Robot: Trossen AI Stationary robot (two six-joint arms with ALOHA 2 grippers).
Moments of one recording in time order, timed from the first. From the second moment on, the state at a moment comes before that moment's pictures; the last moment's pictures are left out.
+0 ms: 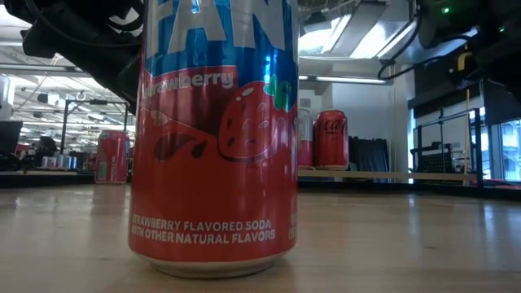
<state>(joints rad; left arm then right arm) -0.33 1.54 0.60 0.29 -0.57 -0.38 -0.13 1.02 0.84 -1.54 -0.16 0.78</state>
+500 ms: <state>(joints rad) -0.33 1.54 0.60 0.29 -0.57 -0.38 -0.13 1.18 0.84 -1.57 -0.21 0.80</state>
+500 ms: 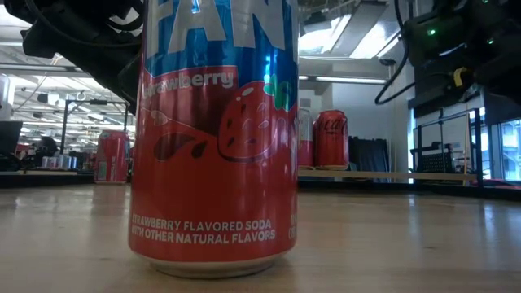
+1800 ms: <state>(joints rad) -0.33 1.54 0.60 0.29 -0.57 -0.38 -0.48 1.58 1.64 -1.57 0.25 -0.05</state>
